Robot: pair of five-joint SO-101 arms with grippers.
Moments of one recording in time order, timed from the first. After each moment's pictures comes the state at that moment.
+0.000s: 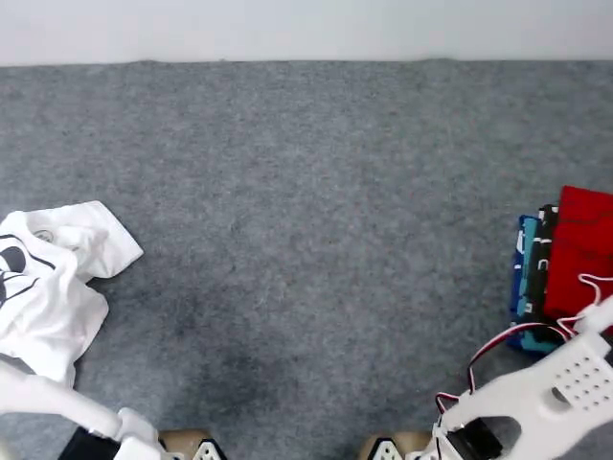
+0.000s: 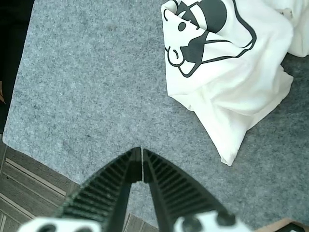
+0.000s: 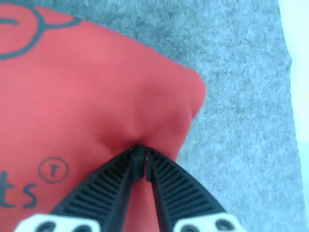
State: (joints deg) left arm -67.3 -22.8 0.4 99.4 -36.5; right arm 51.4 31.9 -24.4 53.3 47.0
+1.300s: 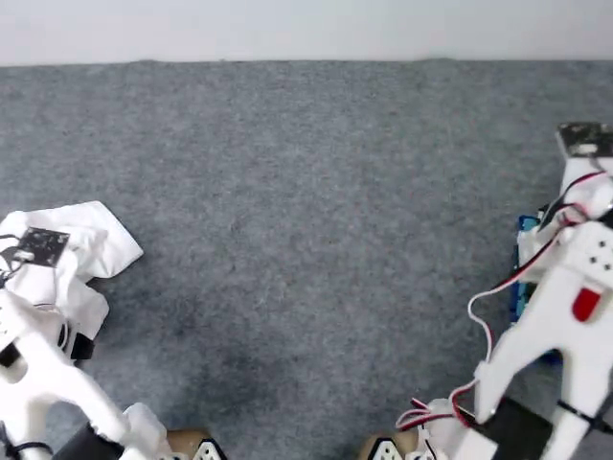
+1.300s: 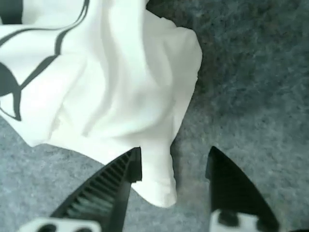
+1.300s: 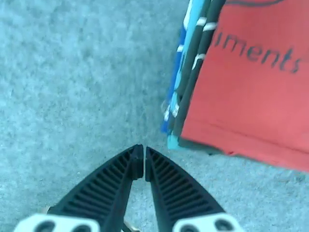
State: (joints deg) left arm -52.7 -22.8 49.8 66.1 -47.3; right arm 27.8 -17.0 1.5 100.5 26.9
